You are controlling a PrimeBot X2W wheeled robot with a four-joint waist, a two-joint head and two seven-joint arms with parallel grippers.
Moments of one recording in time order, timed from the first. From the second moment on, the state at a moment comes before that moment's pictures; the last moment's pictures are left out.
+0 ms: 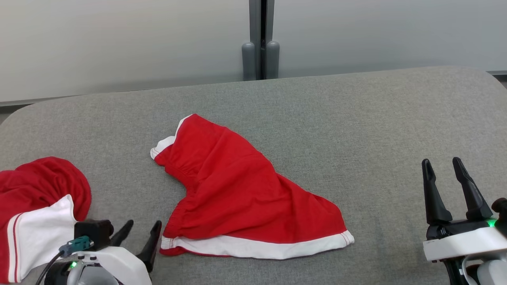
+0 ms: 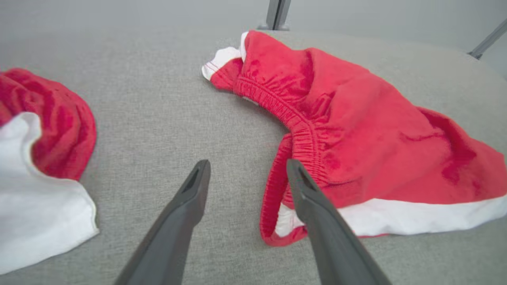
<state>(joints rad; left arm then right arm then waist) -0.03 0.36 -0.34 0.13 -0.64 0.07 0.20 -0.10 -0.26 0.13 0.18 0.43 0.13 -0.26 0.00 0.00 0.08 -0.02</state>
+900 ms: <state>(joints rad) -0.10 0.28 -0.31 0.16 -0.46 0.13 -0.25 -0.07 -0.24 0.18 0.20 0.43 0.13 -0.26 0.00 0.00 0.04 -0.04</state>
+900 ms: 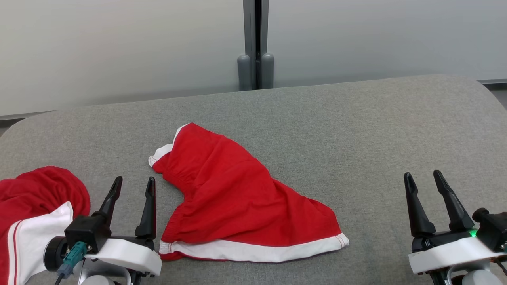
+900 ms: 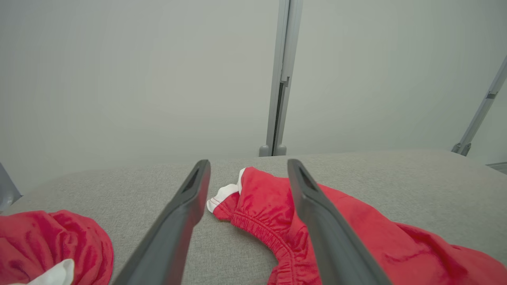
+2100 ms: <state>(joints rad) -0.06 0.31 -0.42 0.20 -0.60 0.06 0.14 -0.07 -0.31 0.42 0.31 0.64 0.13 0.03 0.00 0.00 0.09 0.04</state>
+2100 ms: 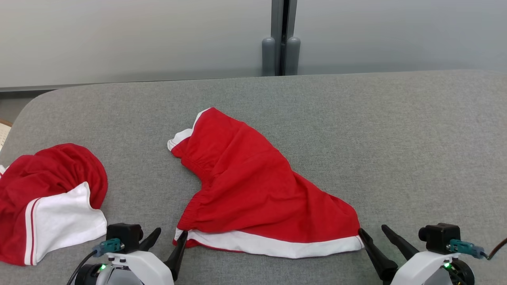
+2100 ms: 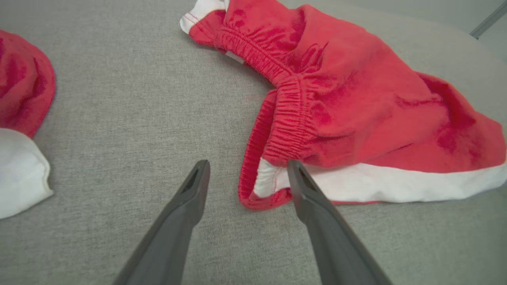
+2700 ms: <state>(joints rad) -0.12 0.32 -0.46 0.22 -0.62 0.04 0.25 -0.14 -0.34 0.53 0.32 0.77 0.13 0.14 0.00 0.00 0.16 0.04</state>
